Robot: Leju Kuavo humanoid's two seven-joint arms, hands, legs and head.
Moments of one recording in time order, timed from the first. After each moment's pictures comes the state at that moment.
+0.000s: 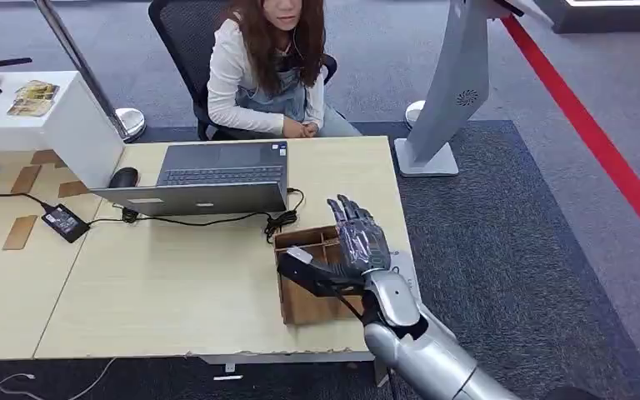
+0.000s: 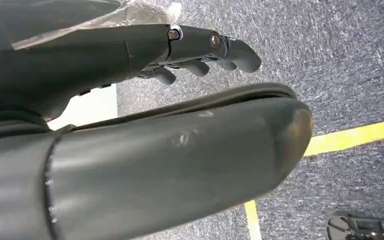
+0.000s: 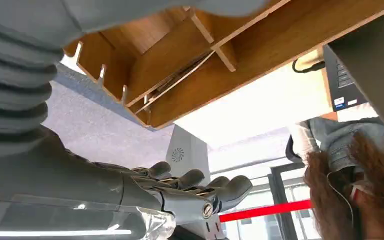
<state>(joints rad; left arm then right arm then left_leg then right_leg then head) -0.14 0.11 -1.09 -0.19 0.70 0.32 0.25 -0.46 -0.07 0.76 -1.20 0.85 -0.22 0.36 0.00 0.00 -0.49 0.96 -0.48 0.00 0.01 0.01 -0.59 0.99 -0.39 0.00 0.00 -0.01</state>
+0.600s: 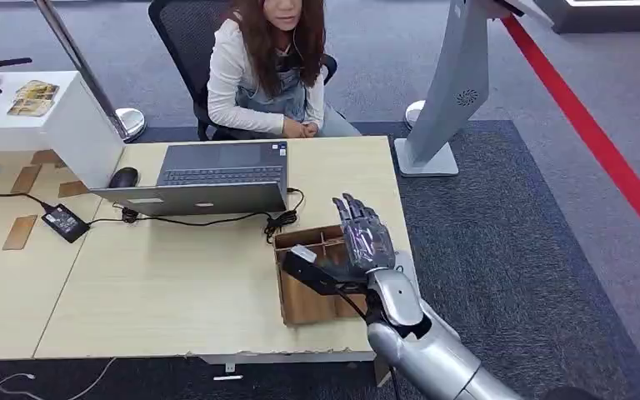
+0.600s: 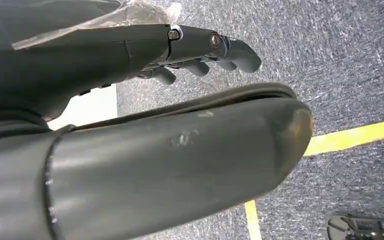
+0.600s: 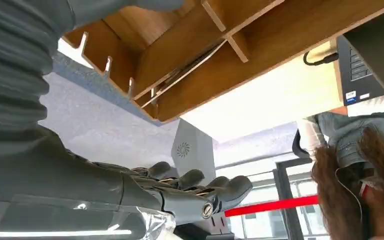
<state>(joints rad) -0.14 0.11 -1.09 -0.19 0.70 0.32 0.25 -0.46 -0.08 0.76 -1.20 0.87 -0.23 0.37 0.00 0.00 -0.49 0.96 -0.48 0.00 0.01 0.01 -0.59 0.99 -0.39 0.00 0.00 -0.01</state>
